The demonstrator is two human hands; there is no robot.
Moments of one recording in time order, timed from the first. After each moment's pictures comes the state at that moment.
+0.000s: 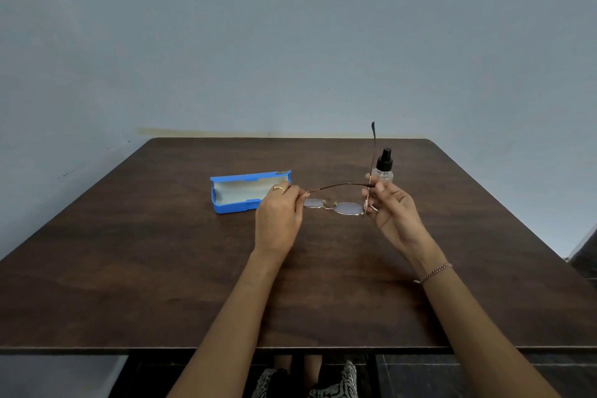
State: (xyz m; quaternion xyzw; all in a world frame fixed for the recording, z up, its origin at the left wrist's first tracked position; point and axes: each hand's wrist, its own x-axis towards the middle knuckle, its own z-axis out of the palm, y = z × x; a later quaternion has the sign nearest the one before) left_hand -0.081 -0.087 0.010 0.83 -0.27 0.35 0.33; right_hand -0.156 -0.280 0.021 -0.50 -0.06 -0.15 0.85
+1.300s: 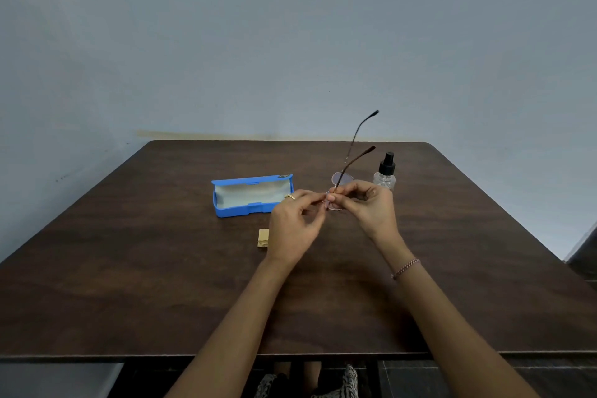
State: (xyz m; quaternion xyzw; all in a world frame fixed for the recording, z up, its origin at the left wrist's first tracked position) left_hand -0.094 -0.096 0.008 0.76 -0.32 0.25 0.51; right_hand -0.137 -0.235 0.035 -0.72 -0.03 -0.28 0.63
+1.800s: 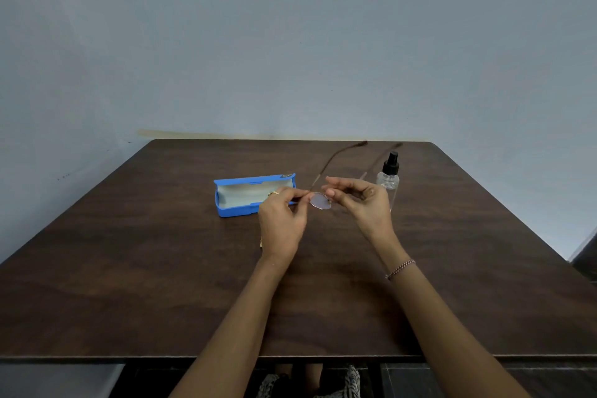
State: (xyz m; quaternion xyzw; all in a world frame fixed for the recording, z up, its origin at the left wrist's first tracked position) left_hand -0.088 -0.086 0.016 0.78 -0.20 0.29 0.52; right_hand -0.129 -0.225 0.034 -0.70 -0.03 -0.27 0.66
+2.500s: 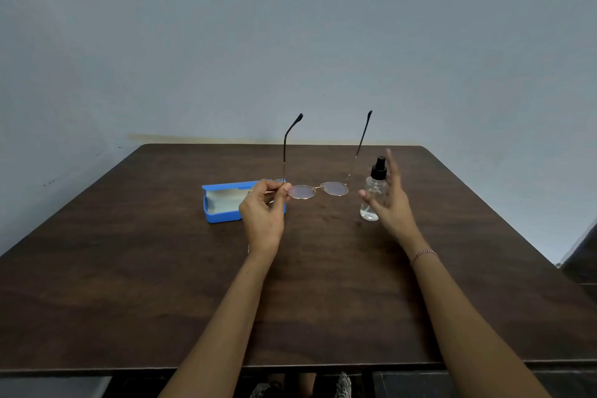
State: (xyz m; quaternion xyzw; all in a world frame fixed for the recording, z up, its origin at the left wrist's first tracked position) left_hand -0.071 -0.093 0.021 0.69 -0.12 0.20 0.69; right_hand -0.124 -0.317 0.013 -0.81 0.01 -0.31 0.49
